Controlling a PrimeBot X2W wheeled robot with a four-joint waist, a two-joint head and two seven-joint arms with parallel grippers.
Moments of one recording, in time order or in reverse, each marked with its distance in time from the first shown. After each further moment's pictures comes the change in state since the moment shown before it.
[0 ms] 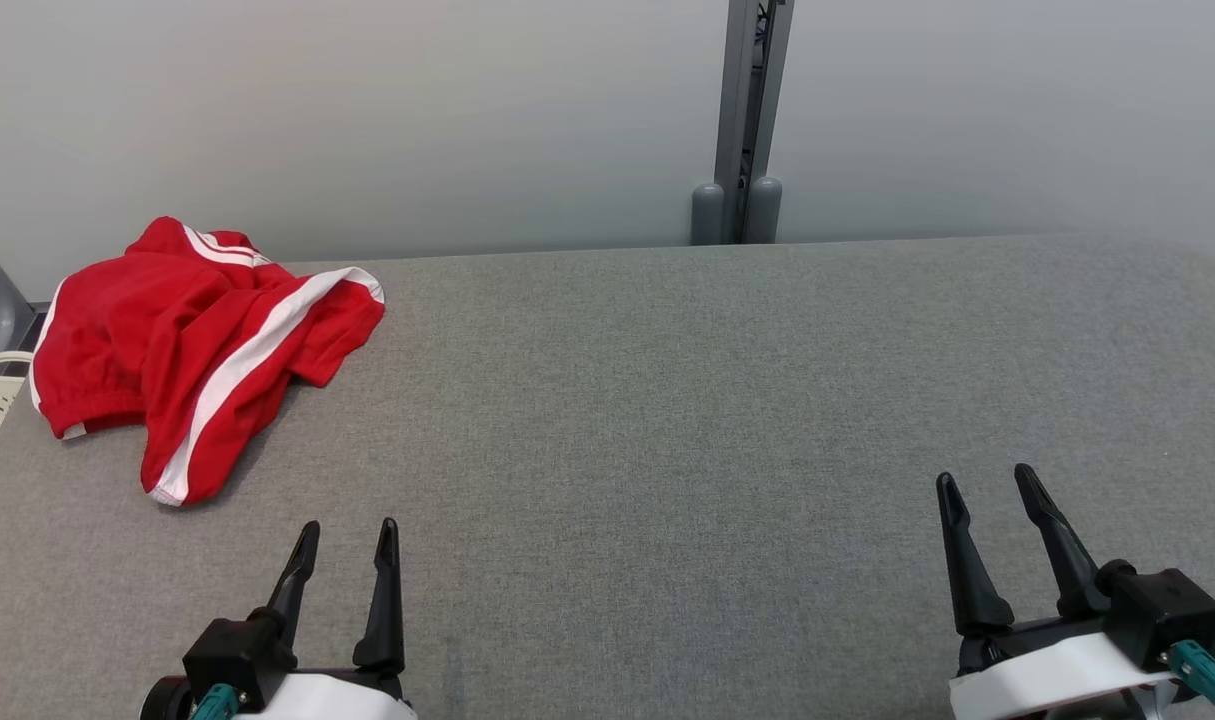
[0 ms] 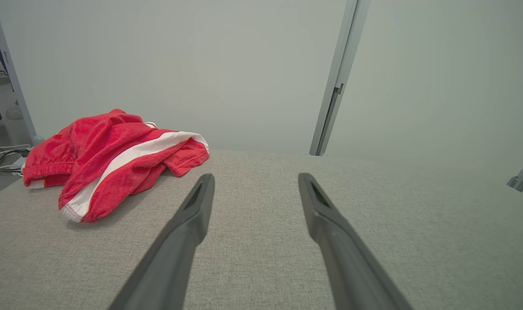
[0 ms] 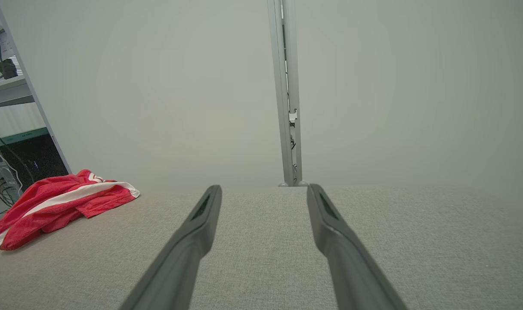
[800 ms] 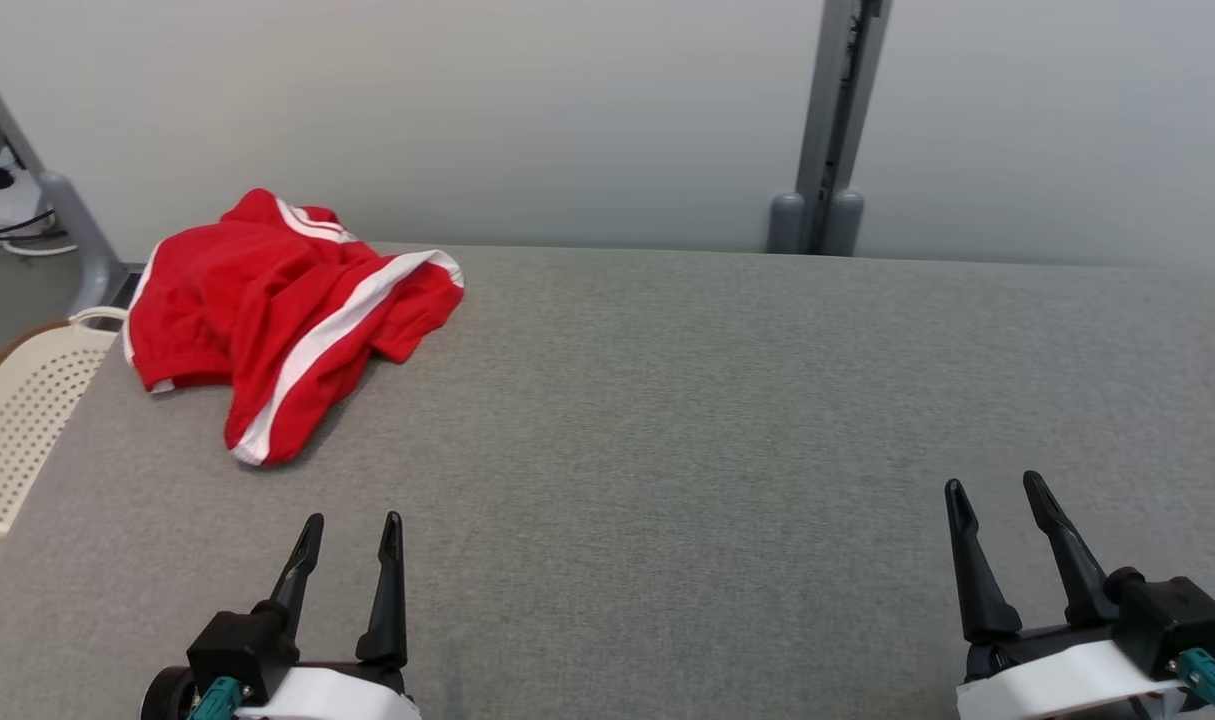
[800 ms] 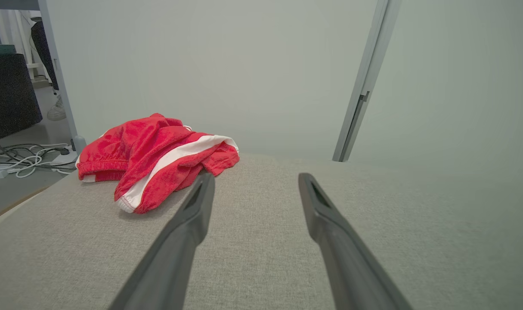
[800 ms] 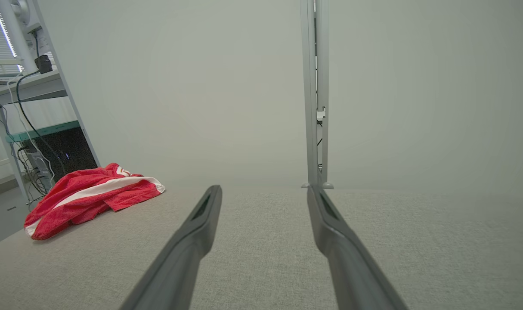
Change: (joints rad) left arm -0.012 0.000 -0.003 0.002 0.011 -0.006 0.000; right arm 0.014 -0.001 -0.011 -0.006 0.000 0.000 0.000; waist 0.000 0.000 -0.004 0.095
